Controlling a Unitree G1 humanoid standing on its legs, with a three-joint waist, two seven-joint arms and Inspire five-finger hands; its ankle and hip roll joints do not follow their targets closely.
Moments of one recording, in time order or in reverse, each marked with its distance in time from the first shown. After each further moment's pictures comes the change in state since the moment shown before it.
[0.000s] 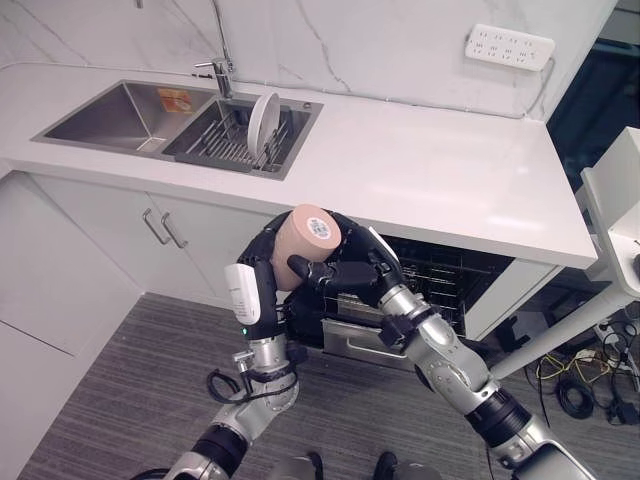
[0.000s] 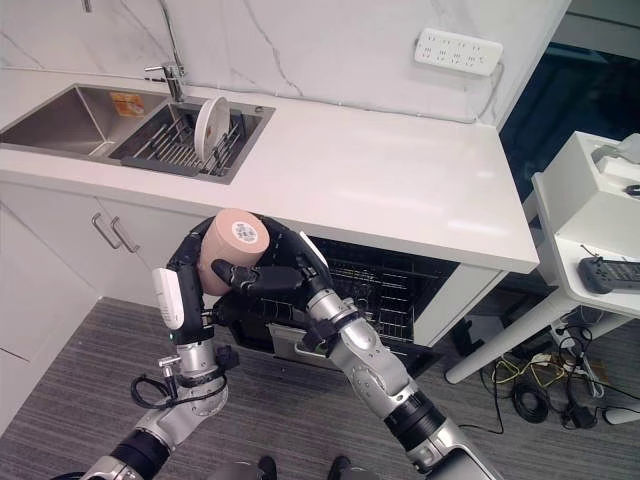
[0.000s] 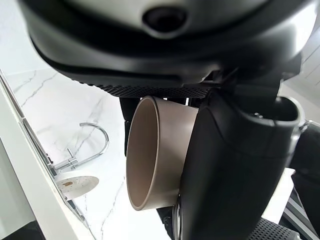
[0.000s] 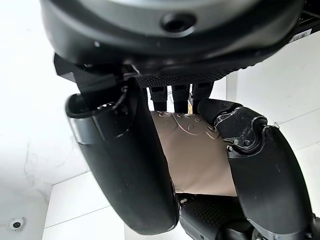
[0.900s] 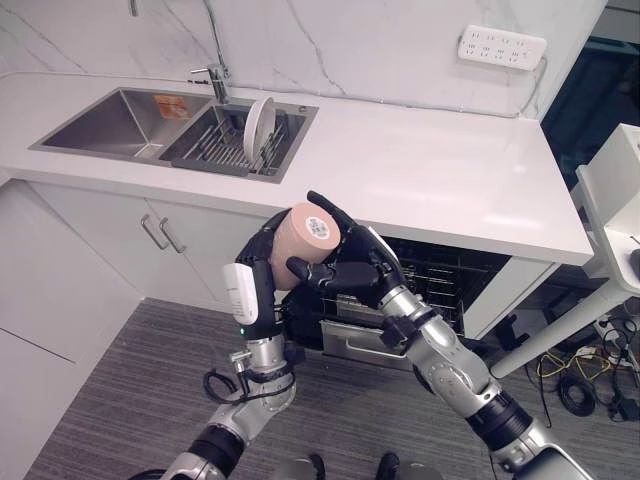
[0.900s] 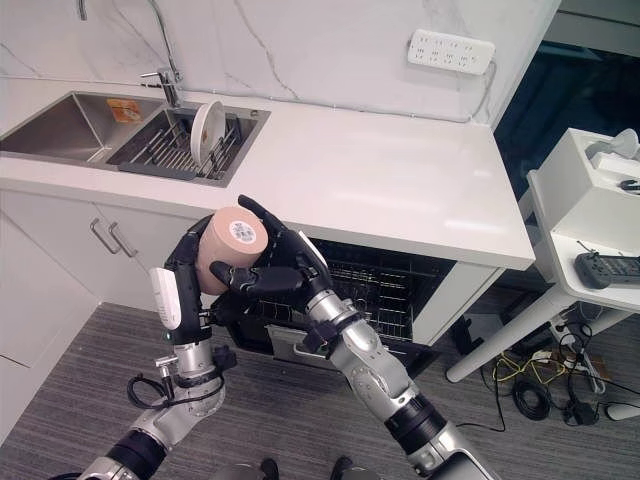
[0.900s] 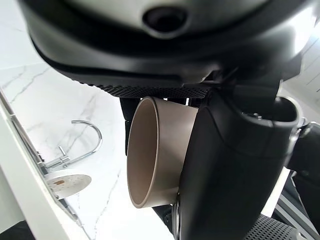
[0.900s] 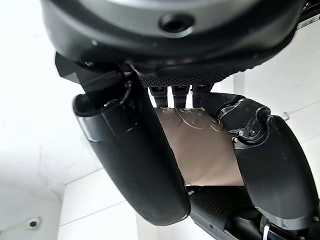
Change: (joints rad) left arm 0.009 0.008 0.016 0.000 0.006 -0.015 0.002; right arm 0.001 0.002 0.002 -0.010 0.036 0.006 0.026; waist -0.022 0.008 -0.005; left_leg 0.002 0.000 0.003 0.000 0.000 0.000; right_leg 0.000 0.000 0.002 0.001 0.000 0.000
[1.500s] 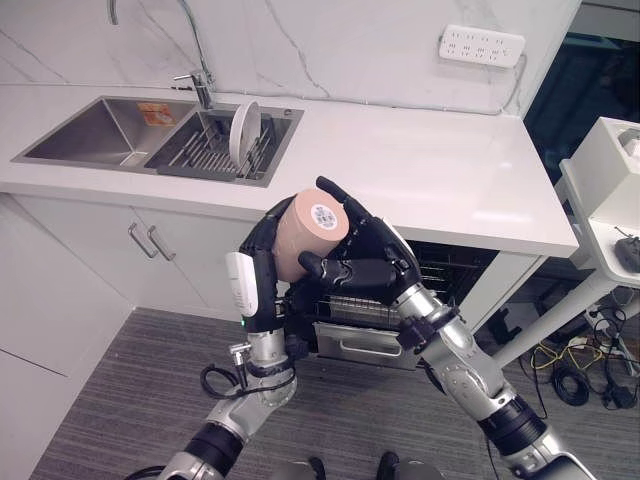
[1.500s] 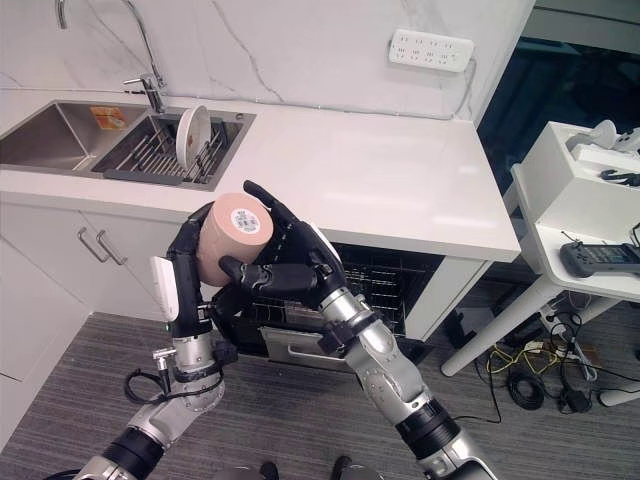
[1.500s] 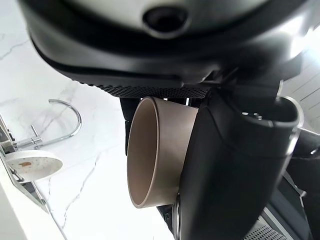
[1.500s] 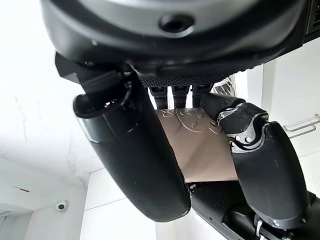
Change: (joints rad) left arm 0.002 0.021 0.006 -0.098 -0.034 -0.015 -0.063; right arm 0.035 -0.038 -0.048 -0.060 -0.001 -0.043 0.085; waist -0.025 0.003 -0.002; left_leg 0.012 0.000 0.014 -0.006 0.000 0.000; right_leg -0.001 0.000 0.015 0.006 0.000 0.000
